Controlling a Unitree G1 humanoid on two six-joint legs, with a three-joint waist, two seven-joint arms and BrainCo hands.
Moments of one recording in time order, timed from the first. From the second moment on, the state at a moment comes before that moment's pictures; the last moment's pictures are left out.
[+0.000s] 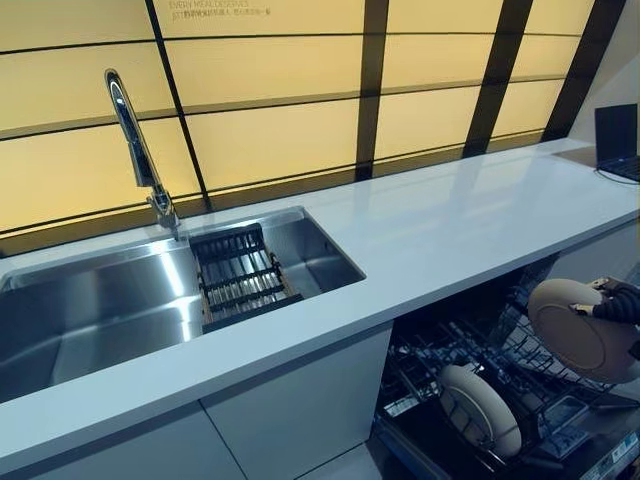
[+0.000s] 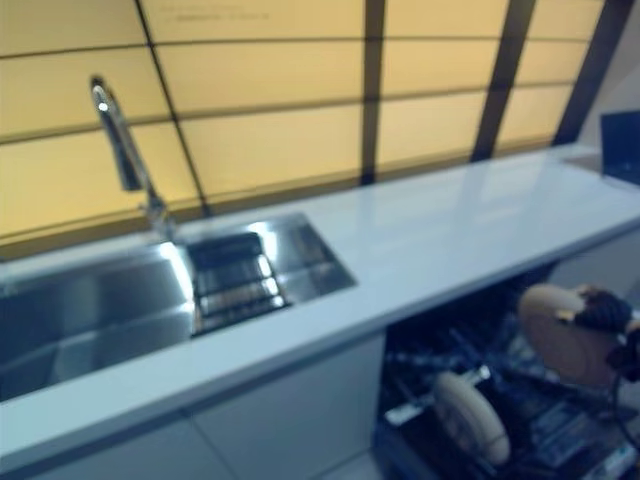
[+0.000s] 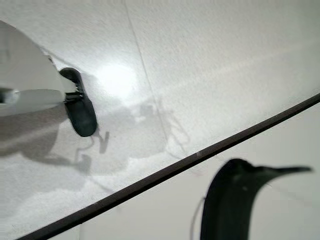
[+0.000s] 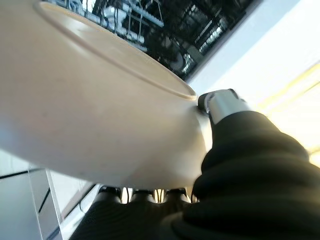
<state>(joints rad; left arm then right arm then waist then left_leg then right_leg) -0.05 0.35 -0.25 1.12 -0.09 0.10 -0.22 -0.31 -1.19 -0.04 0.51 0.06 0.01 0.29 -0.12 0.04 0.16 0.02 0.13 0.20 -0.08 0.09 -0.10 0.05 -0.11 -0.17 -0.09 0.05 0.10</state>
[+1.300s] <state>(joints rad) -0.09 0.35 -0.28 1.04 -0.18 0.05 -0.22 -0.33 -1.03 0.00 0.44 -0.07 0.07 0.16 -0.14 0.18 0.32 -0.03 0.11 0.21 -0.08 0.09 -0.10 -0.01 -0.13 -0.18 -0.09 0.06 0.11</state>
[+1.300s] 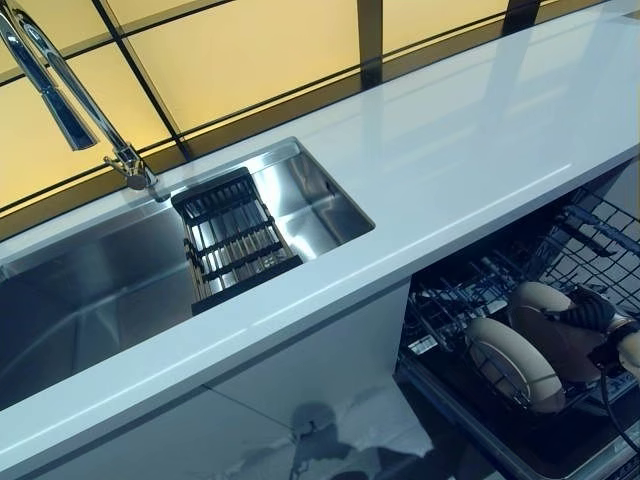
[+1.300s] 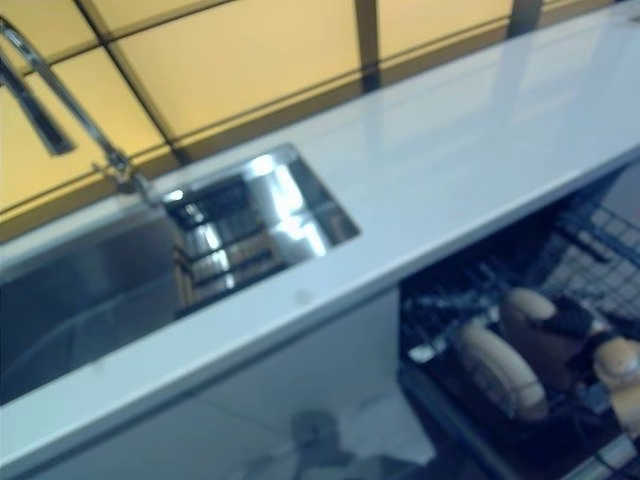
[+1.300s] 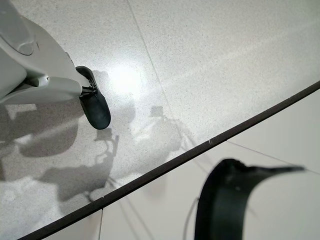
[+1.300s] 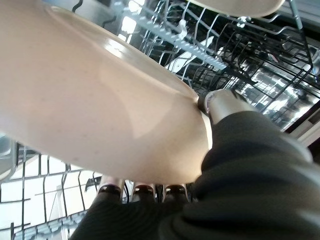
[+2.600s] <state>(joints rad) -0.09 0.33 -0.29 0.96 -0.26 -0.01 -0.24 -0.46 -1.01 0.13 0.50 -0.33 0.06 0.04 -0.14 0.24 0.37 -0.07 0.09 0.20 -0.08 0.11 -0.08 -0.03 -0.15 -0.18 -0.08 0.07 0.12</state>
